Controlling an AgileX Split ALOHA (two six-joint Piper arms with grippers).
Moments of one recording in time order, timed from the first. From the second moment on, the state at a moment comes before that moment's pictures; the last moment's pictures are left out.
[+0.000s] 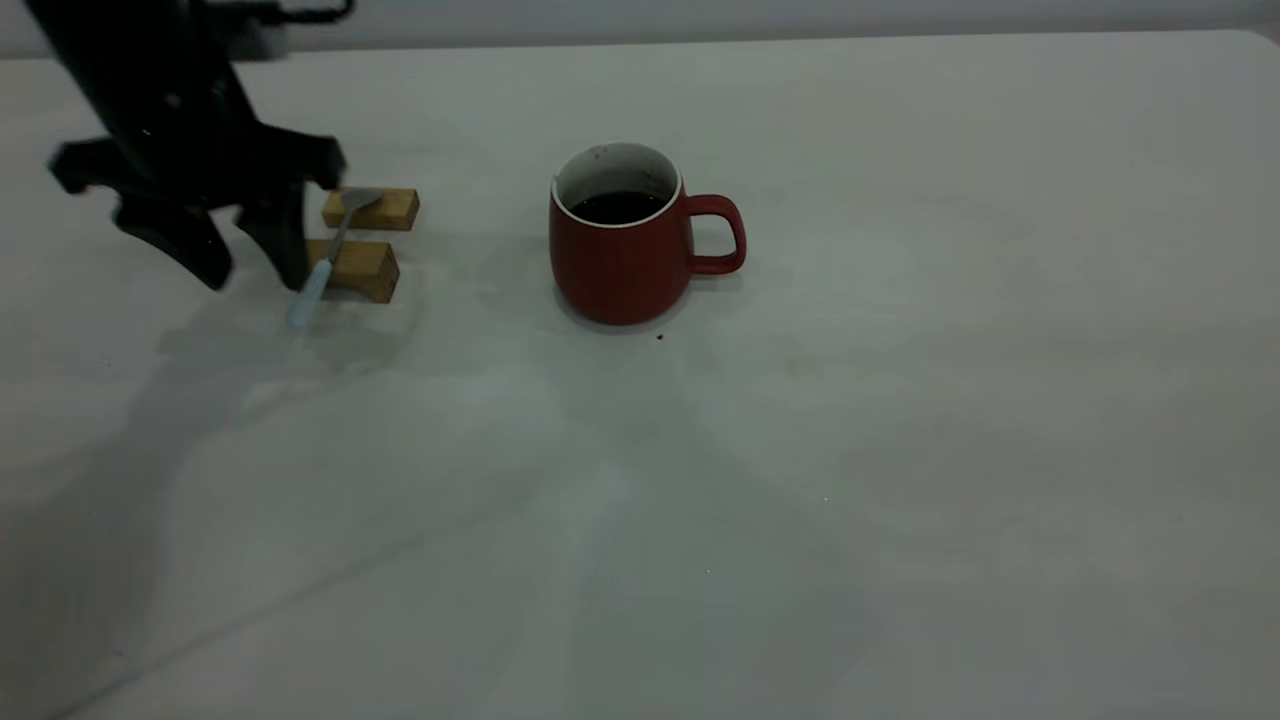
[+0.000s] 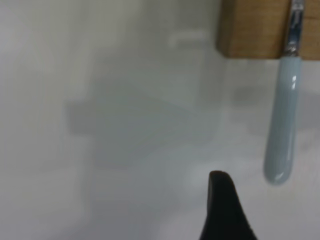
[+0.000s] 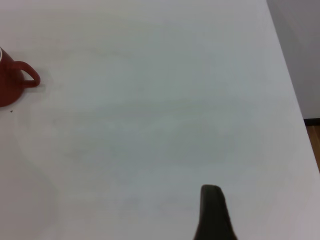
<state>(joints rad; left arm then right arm) -0.16 2.24 -1.29 -0.02 0.50 -0.12 0.02 0.02 -0.47 -0.03 1.13 0.04</state>
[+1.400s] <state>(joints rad) -0.18 2.41 -1.48 -0.02 0.54 -0.14 0.02 0.02 -0.47 -0.03 1.13 0.04</state>
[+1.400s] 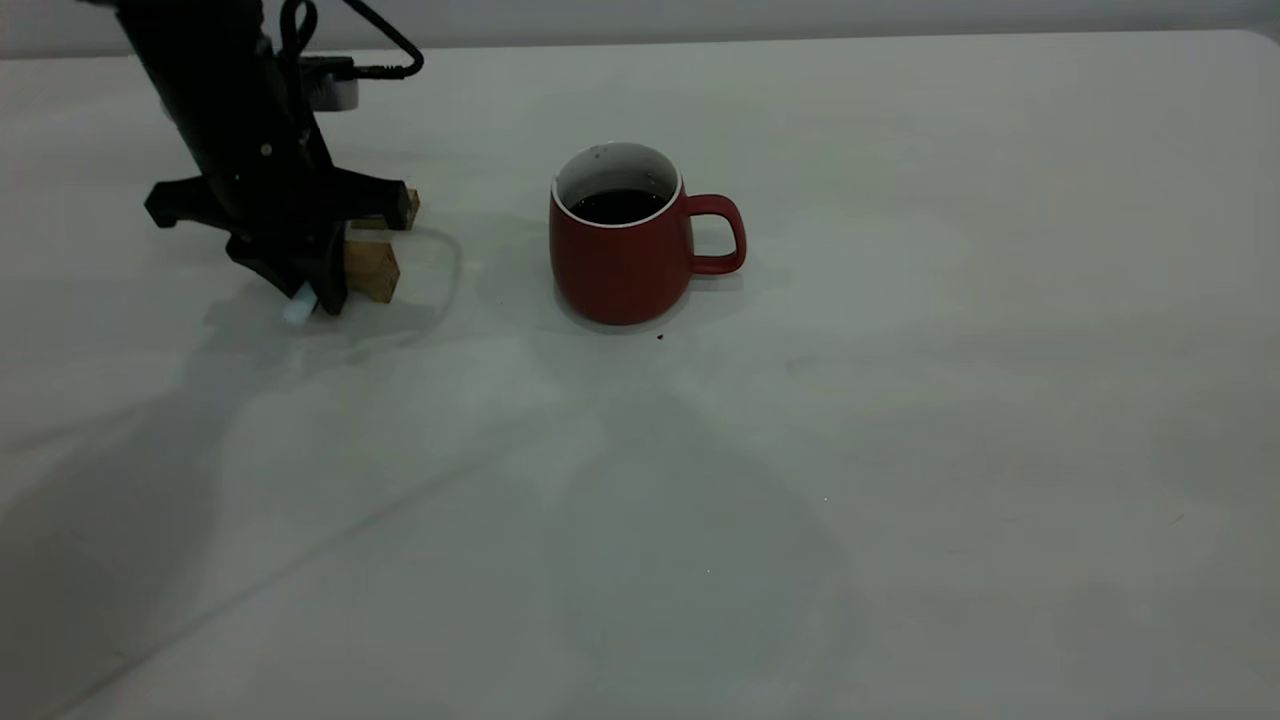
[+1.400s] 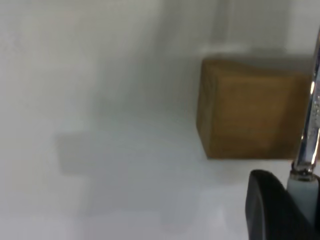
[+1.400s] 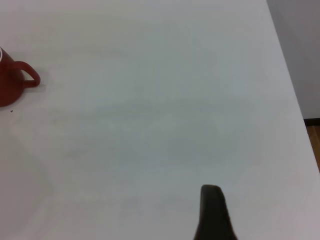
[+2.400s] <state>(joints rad) -0.23 2.34 -1.84 -1.25 1.06 -0.78 0.02 0.02 -0.47 -0.03 1.13 0.04</state>
